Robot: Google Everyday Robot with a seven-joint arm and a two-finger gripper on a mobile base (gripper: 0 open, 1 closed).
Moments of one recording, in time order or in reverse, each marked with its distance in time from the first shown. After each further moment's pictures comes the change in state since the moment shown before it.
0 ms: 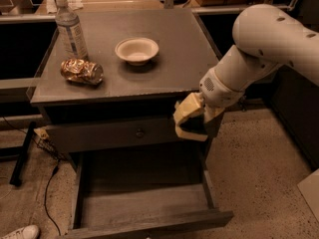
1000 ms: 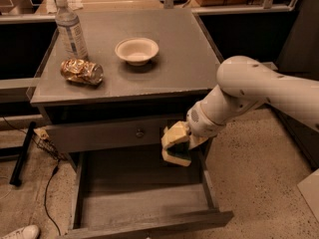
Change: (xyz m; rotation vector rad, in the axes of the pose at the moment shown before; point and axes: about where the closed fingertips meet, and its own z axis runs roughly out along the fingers) arm 0.026 0.006 0.091 -0.104 0.021 0.083
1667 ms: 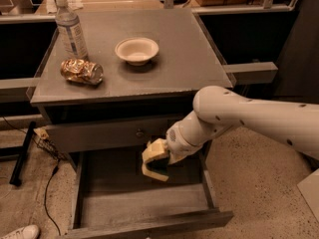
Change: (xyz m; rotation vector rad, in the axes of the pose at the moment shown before) arm 0.010 0.026 0.076 -0.046 -0.024 0.045
